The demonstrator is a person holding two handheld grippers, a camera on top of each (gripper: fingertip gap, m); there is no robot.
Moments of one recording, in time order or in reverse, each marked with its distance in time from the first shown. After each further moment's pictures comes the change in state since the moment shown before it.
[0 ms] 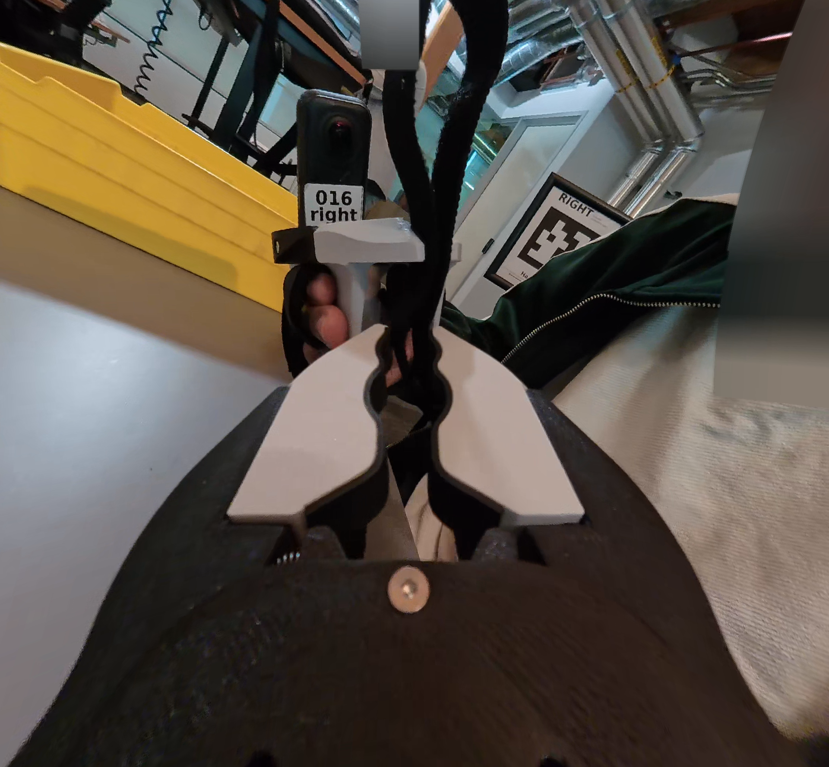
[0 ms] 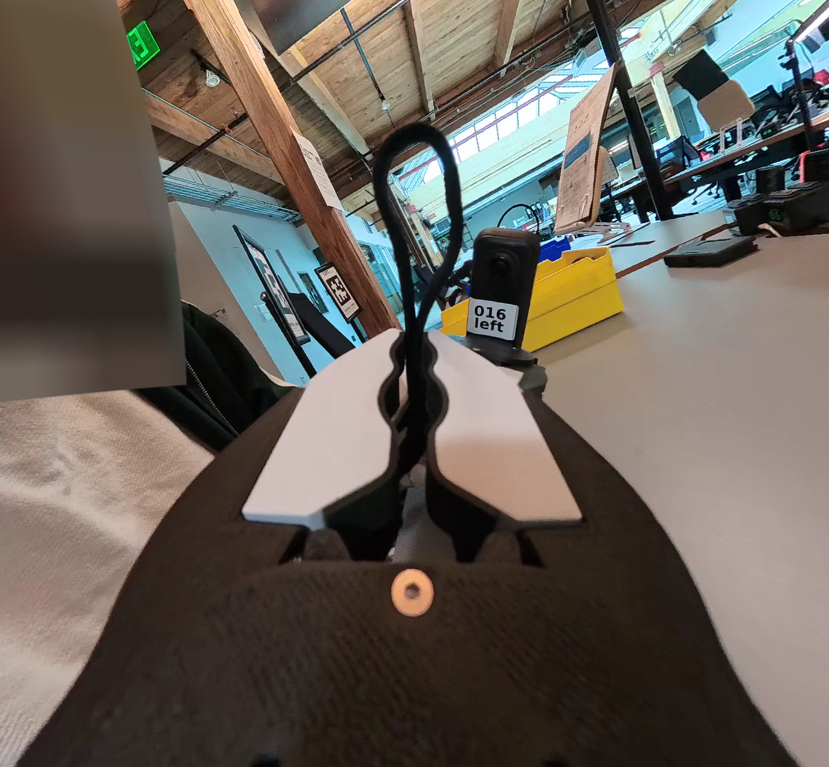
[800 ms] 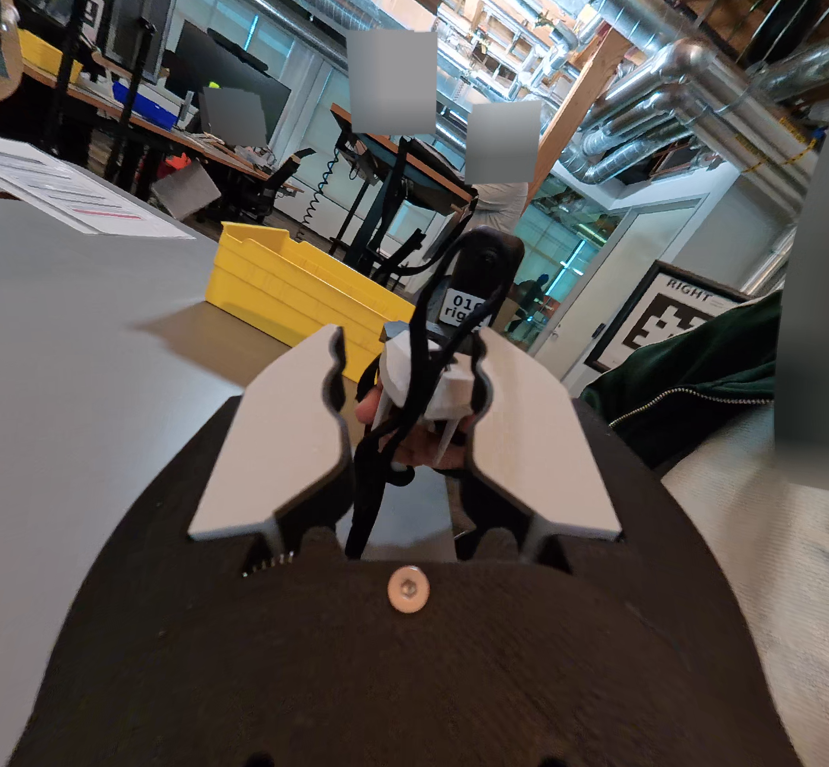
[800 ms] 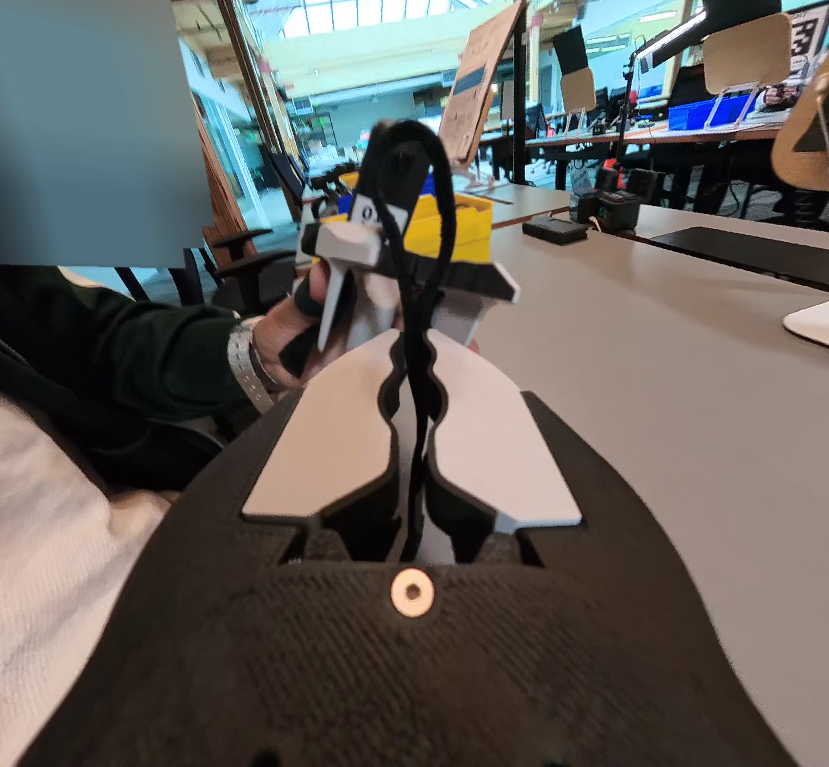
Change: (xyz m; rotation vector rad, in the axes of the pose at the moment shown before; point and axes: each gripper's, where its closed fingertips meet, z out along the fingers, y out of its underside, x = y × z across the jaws) left arm -0.011 -0.052 -0.022 0.235 -0.269 0.126; right arm 0.023 0.024 0.006 -0.240 0.301 -0.372
